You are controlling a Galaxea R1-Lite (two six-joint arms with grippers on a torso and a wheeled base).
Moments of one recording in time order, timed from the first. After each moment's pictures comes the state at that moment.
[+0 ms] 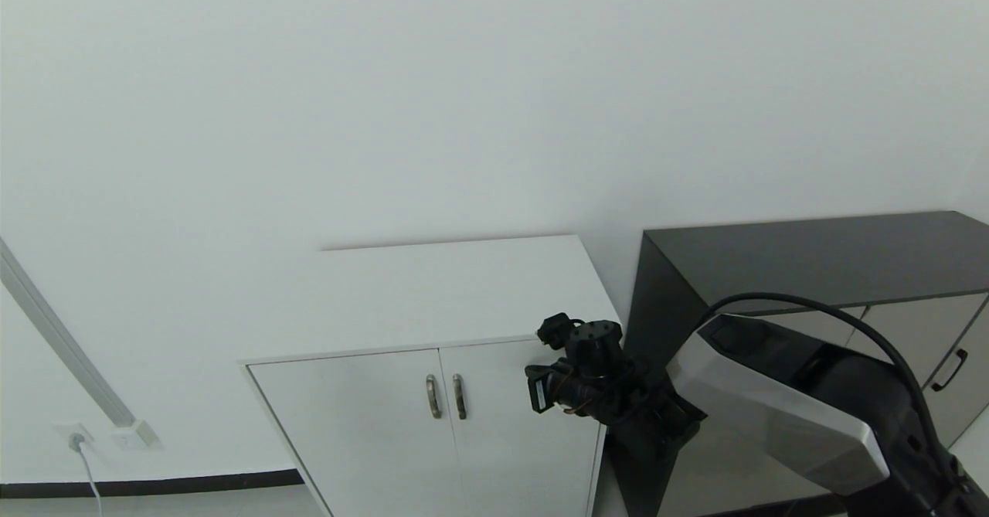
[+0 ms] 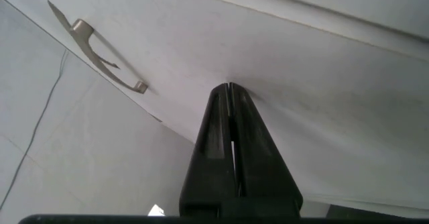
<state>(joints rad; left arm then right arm) 0.00 0.00 0.00 0.00 0.00 0.00 0.64 2.58 -1.36 -0.84 0.06 0.13</state>
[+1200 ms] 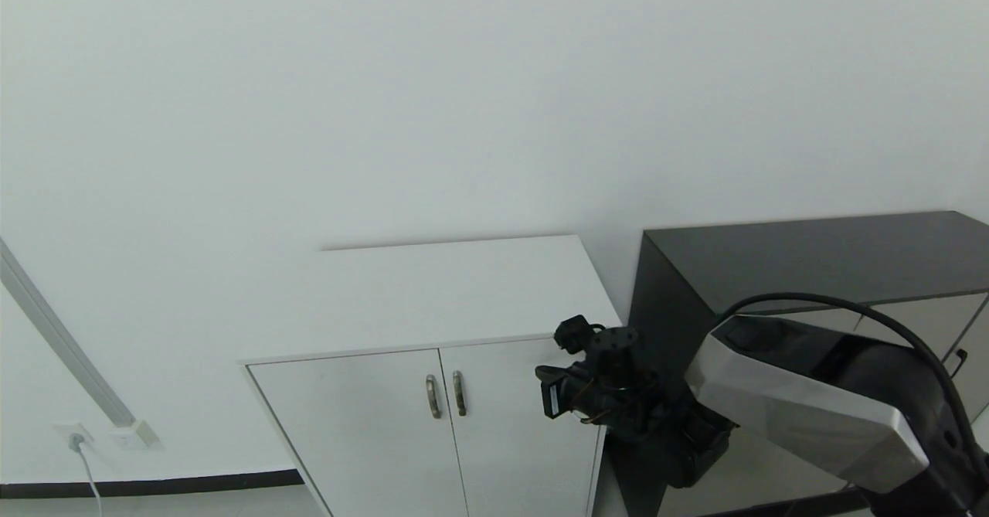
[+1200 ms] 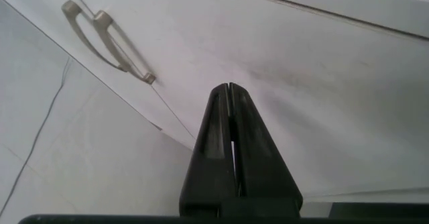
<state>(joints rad) 0.00 0.00 0.00 0.00 0.00 0.00 0.64 2.50 -1.14 -1.04 0.06 0.14</state>
